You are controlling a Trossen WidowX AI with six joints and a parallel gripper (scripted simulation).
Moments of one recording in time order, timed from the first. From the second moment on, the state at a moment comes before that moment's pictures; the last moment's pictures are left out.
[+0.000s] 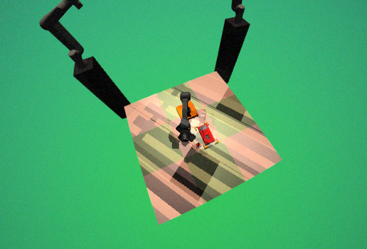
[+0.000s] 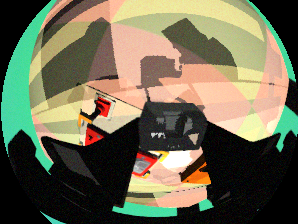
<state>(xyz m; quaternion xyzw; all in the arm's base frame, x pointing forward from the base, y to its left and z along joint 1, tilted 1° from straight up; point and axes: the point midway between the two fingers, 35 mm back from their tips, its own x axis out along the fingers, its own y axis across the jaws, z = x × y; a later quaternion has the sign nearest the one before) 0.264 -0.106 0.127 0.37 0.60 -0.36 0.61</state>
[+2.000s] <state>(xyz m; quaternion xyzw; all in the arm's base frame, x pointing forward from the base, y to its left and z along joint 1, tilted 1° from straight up) 0.266 -0.106 0.085 0.68 0.22 -0.66 0.23</state>
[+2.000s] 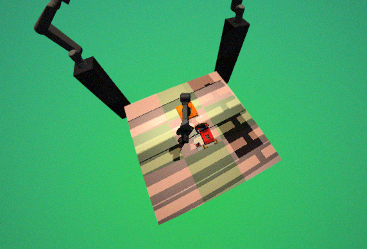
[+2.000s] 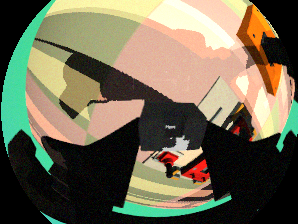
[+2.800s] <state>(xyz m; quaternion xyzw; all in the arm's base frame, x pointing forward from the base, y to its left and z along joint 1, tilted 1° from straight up) 0.267 -0.106 0.040 0.68 0.22 -0.66 0.23</state>
